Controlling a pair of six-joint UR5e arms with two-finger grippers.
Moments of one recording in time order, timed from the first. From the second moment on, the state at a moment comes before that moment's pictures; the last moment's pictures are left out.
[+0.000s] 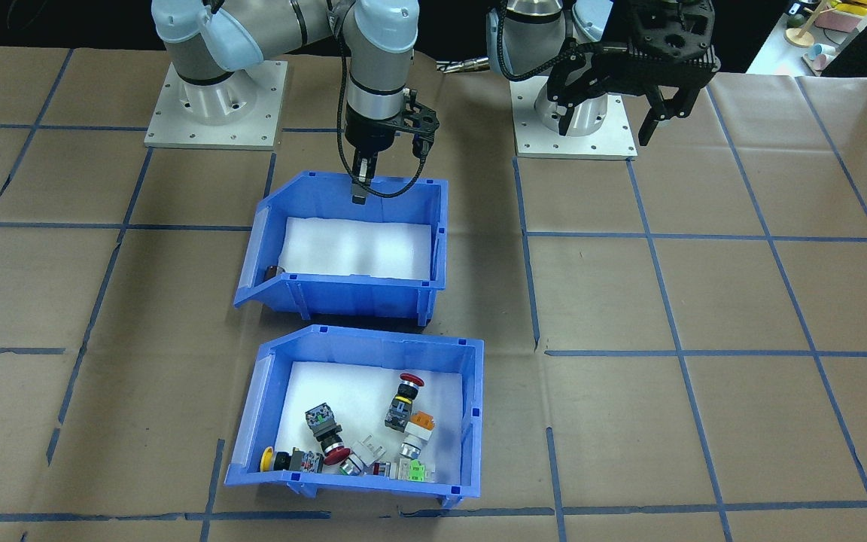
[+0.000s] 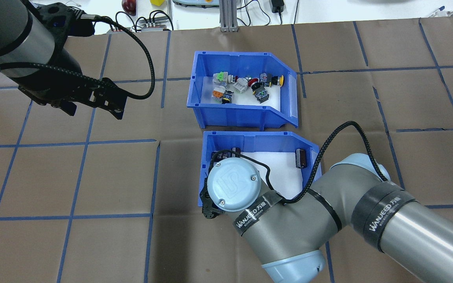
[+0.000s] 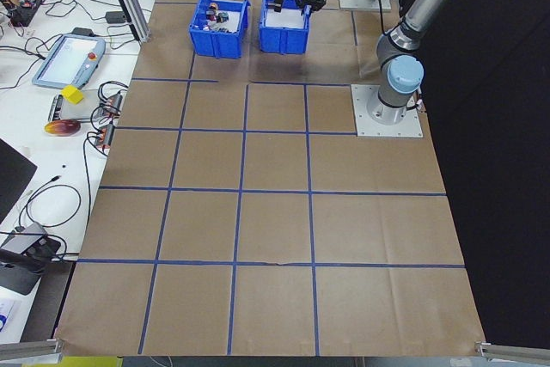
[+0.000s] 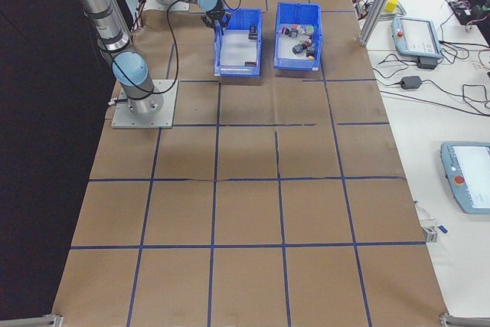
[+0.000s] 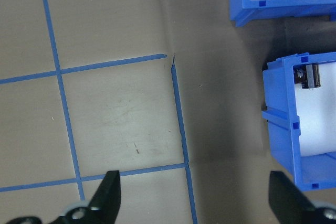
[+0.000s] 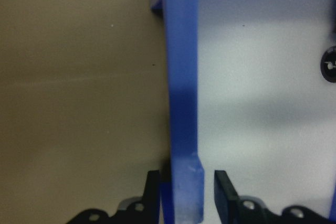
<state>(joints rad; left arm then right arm) -1.57 -1.38 -1.66 -1.58 1.56 0.13 2.17 -1.55 2.14 -2.16 -1.76 -0.88</state>
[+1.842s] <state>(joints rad) -1.57 -1.39 -1.69 -1.59 1.56 0.06 1.57 -1.72 1.81 -1.78 -1.69 -0.20</state>
